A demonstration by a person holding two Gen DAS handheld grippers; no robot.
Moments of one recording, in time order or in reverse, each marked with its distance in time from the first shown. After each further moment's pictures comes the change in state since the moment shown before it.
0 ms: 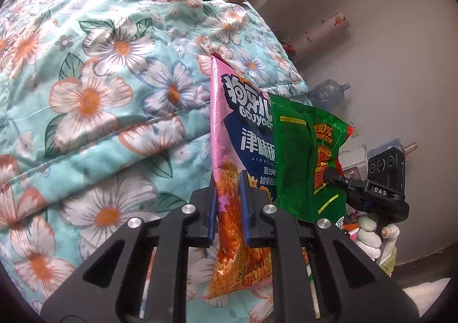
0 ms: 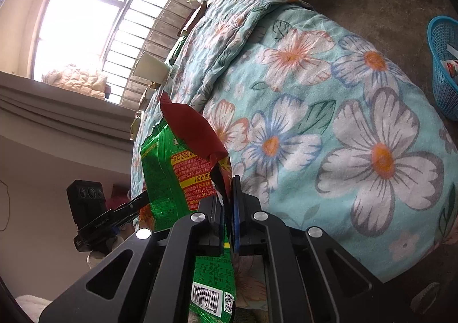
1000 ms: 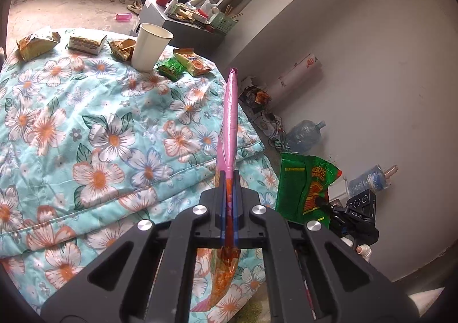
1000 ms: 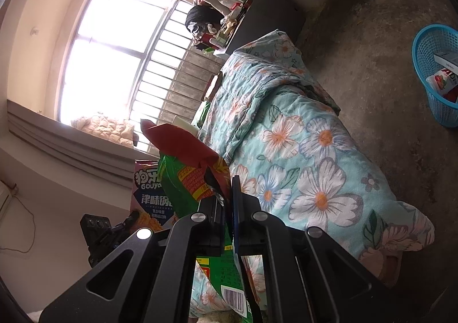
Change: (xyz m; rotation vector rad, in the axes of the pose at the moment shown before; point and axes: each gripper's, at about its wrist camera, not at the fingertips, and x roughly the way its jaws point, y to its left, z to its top) left arm -0.087 -0.047 0.031 0.050 -0.234 -0.078; right arm -0.088 -0.028 0.019 0.074 -0.240 0.138
